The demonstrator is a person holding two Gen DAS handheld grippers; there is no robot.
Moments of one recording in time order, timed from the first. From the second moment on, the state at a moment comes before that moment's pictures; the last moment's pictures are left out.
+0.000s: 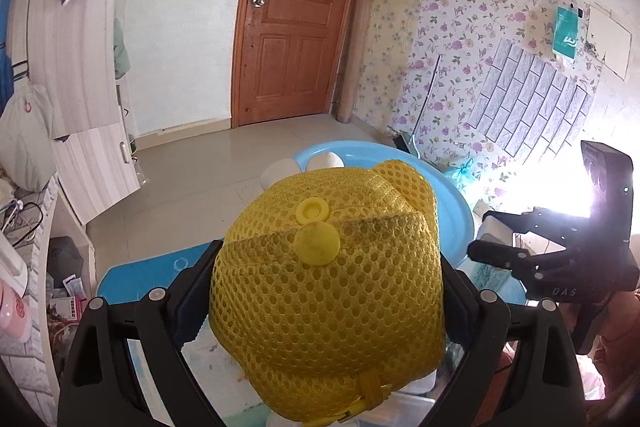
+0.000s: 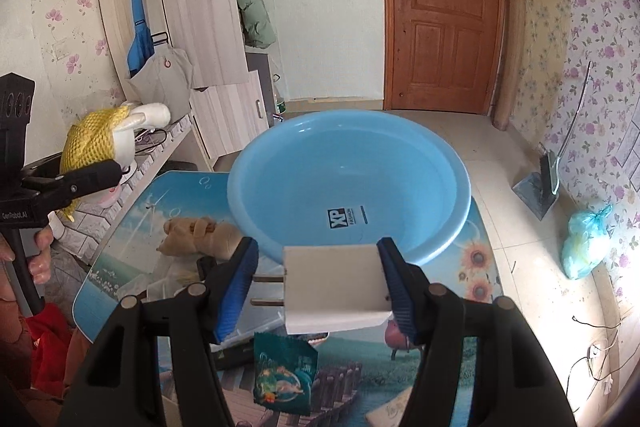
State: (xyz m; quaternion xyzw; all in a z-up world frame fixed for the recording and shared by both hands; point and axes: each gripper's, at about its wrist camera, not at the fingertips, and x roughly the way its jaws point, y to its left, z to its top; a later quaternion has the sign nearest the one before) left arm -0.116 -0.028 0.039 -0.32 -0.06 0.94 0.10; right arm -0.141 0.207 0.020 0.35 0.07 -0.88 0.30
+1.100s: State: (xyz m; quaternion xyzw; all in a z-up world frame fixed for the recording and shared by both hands) left arm -0.193 0.040 -0.011 -0.39 -0.05 0.90 0.20; right arm -0.208 0.178 -0.031 0.42 0.10 -0.86 0.27
